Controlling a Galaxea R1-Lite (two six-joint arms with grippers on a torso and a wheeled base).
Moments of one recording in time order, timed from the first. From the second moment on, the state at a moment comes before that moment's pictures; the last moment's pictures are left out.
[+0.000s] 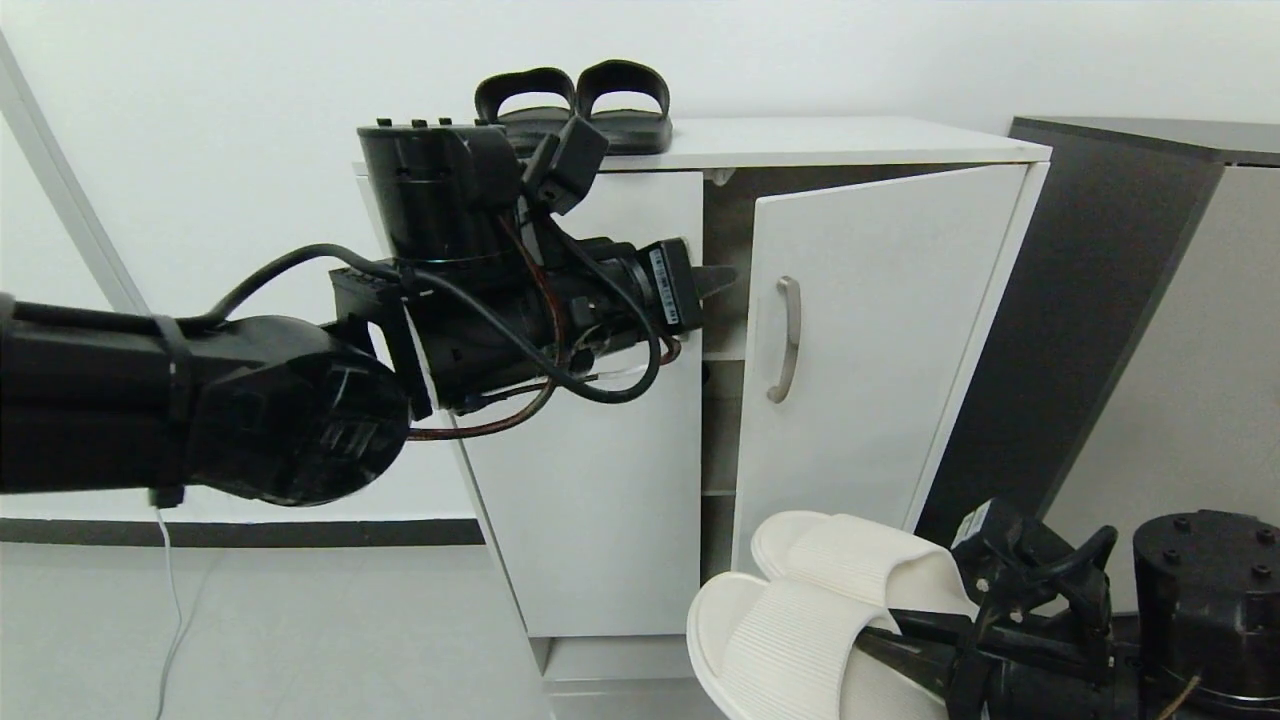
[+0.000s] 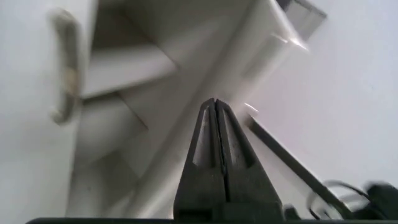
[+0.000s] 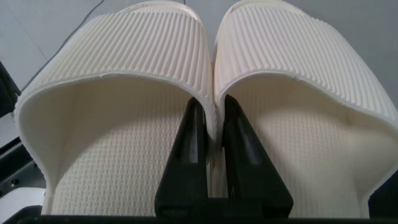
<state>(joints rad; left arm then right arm) -0.61 1.78 -1.24 -0.56 -0.28 -0.40 0.73 1.52 -0.31 -0.84 0.13 -0.03</state>
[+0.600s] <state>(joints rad) -0.58 2.00 -1.44 -0.62 -0.29 -0.48 0.77 1.51 -0.28 -0.84 0.13 -0.03</state>
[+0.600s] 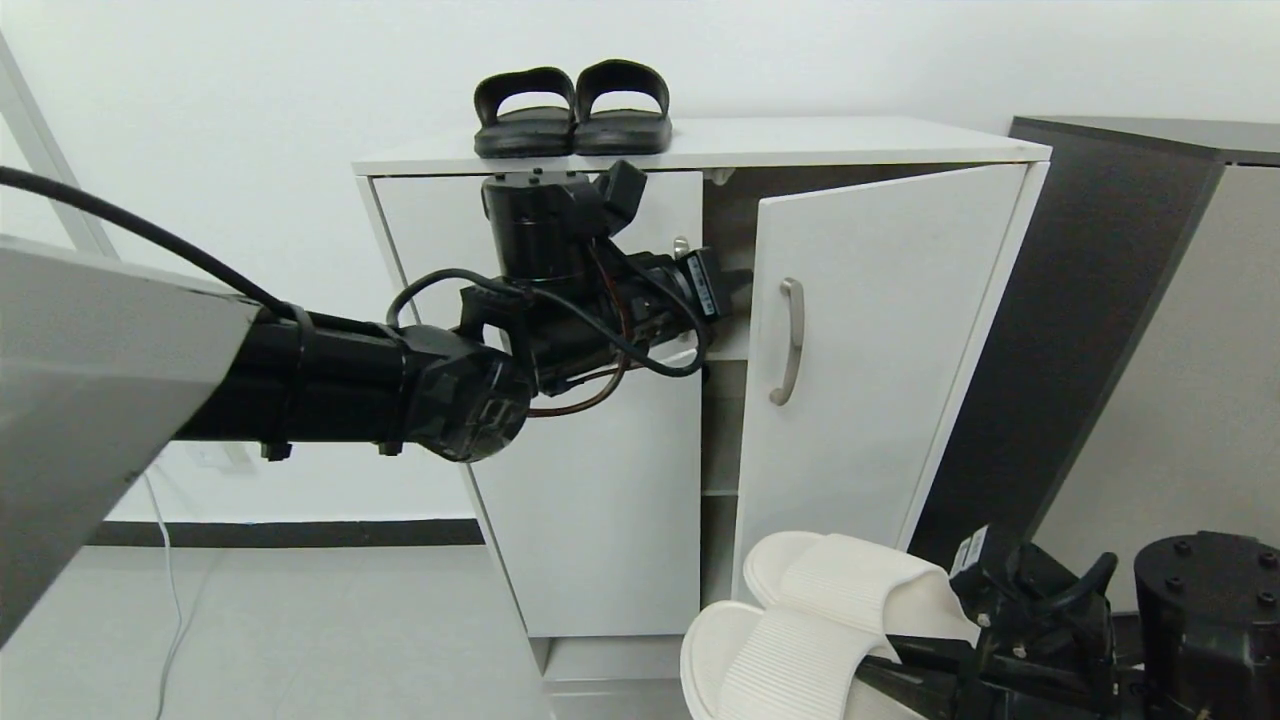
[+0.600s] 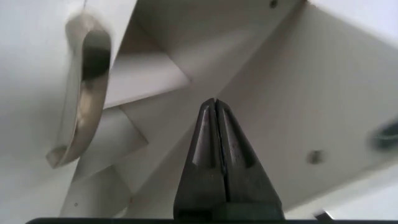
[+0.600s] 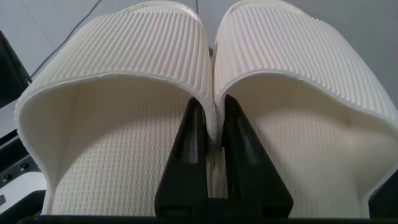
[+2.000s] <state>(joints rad) -0.59 1.61 -1.02 -0.65 -0.28 -0.40 0.79 1.50 -0.27 -0.85 0.12 -0.03</state>
